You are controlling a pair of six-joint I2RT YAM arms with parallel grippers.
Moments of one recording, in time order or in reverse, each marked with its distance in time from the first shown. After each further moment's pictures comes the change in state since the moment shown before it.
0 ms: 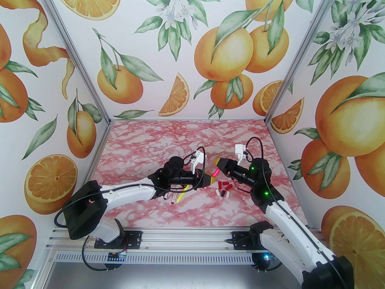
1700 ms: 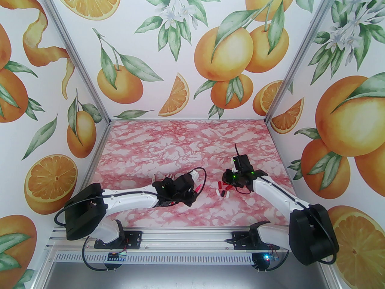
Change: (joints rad) left arm -0.145 0.018 -0.009 -0.678 -0.552 0.090; right arm 0.018 0.425 0.142 -0.591 0.478 -0.473
